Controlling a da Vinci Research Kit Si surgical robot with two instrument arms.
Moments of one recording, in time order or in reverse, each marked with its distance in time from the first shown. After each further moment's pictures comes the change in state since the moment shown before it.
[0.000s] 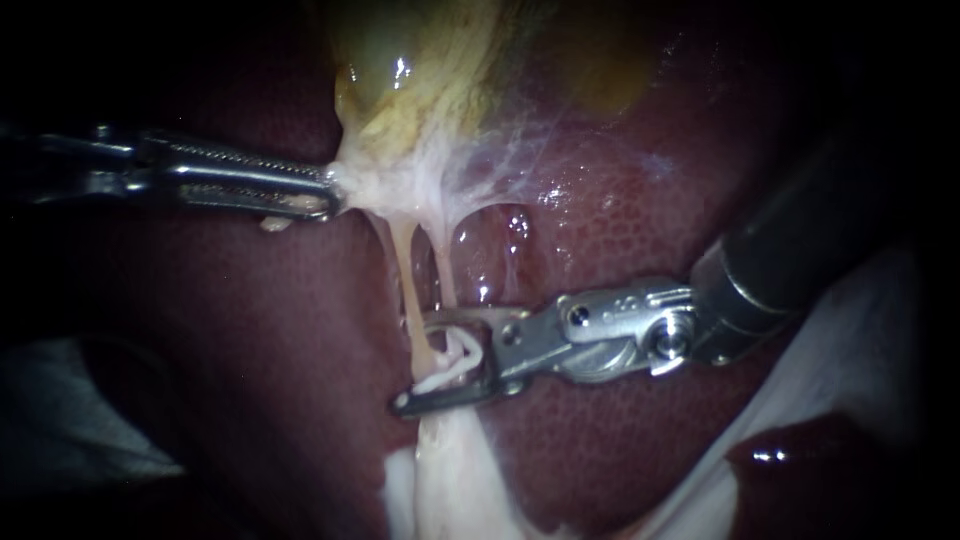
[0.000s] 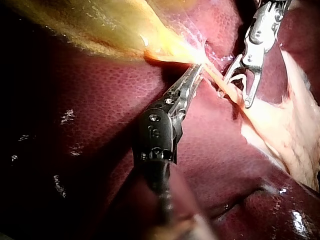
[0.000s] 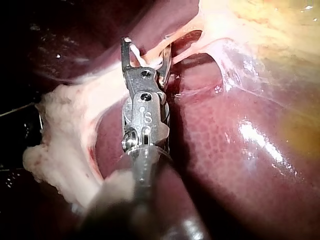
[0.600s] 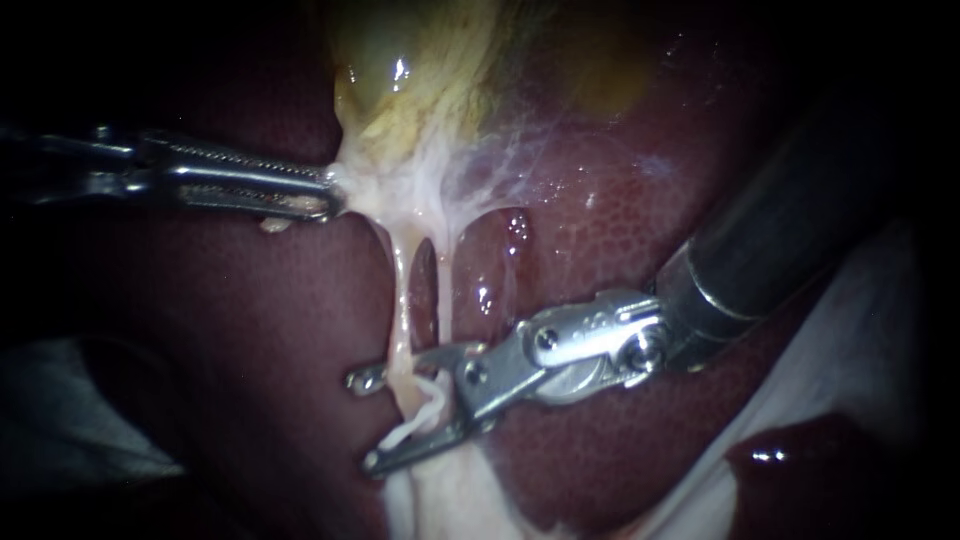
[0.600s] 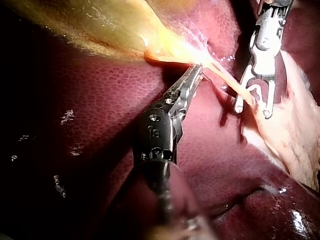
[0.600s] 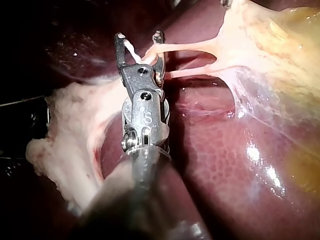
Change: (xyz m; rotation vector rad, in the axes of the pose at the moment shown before) right arm 0.002 -0.003 0.001 0.175 0.046 -0.087; left arm 0.000 0.000 0.000 0.000 0.000 0.000
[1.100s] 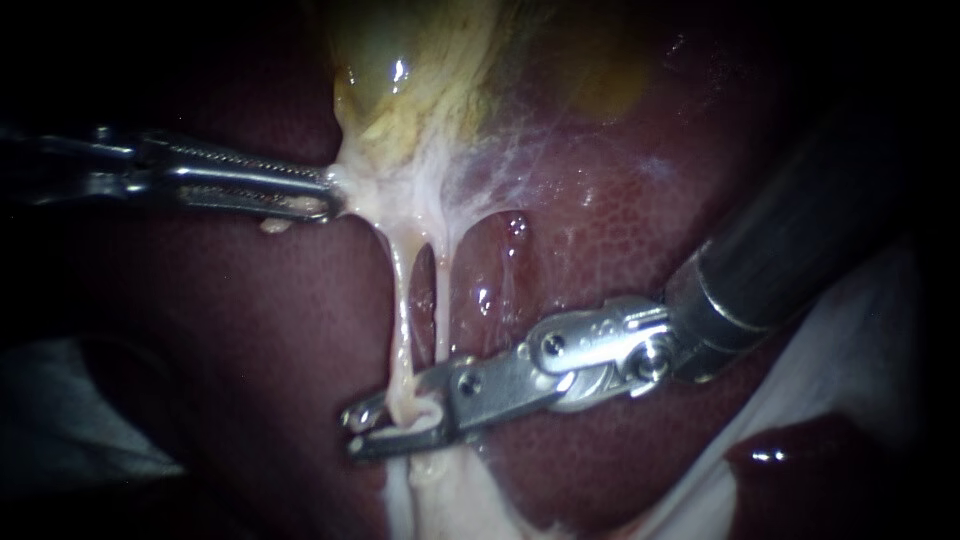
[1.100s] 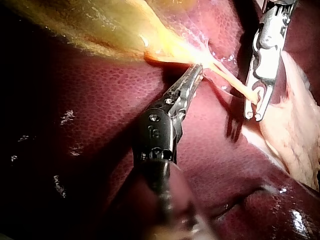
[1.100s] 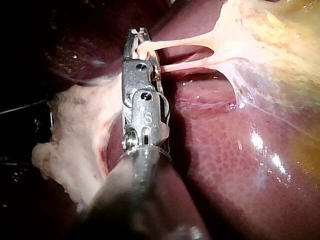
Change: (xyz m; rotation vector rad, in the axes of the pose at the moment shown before) right arm 0.000 0.000 -0.001 0.000 0.001 0.052; left arm 0.000 0.000 0.000 0.000 0.000 0.000
